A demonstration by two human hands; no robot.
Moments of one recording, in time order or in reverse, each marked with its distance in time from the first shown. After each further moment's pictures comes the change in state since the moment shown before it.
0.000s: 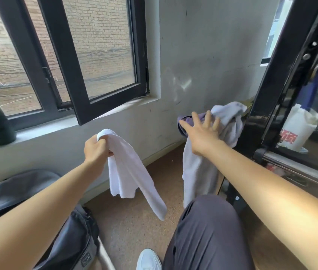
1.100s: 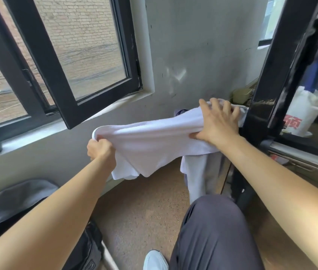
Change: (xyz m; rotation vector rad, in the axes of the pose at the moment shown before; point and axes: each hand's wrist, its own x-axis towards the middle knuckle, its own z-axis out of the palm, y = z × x) left_hand 0.048 -0.016 0.059 0.013 0.282 -0.250; right_hand 0.007 0.036 0.008 0.168 0.158 0.153
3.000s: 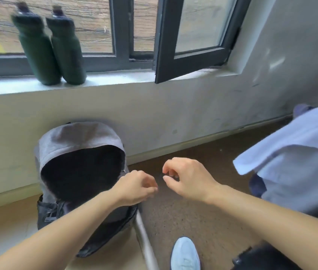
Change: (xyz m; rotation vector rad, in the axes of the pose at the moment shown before) left_hand 0.057 -0.163 -0.198 0.924 -0.838 0.564; right_hand -0.123 -0.278 0.096 0.611 -0.305 -0.880
